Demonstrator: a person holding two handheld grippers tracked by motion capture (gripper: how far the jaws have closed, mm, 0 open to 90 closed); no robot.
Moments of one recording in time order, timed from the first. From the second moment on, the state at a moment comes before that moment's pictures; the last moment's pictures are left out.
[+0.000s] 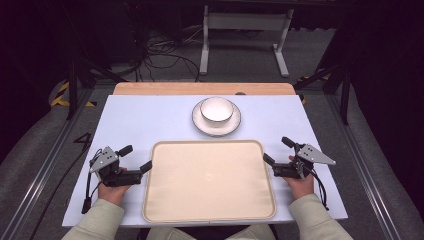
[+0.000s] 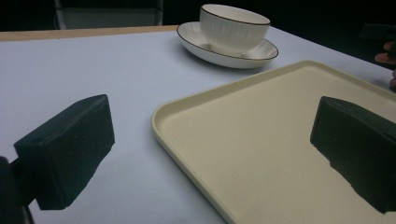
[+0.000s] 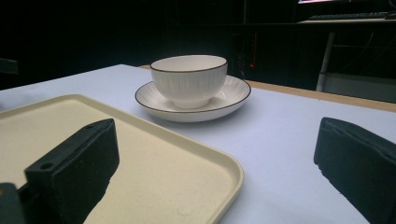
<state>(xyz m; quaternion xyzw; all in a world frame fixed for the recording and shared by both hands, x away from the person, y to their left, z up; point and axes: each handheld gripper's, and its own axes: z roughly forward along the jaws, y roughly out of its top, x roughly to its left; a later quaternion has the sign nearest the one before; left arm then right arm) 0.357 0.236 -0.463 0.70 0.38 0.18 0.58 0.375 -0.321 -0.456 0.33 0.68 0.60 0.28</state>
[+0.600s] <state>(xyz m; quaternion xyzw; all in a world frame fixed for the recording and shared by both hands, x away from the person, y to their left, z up) 0.358 0.236 -0.462 0.70 0.38 0.18 0.57 0.376 -0.321 -0.456 0.33 0.67 0.60 0.27</state>
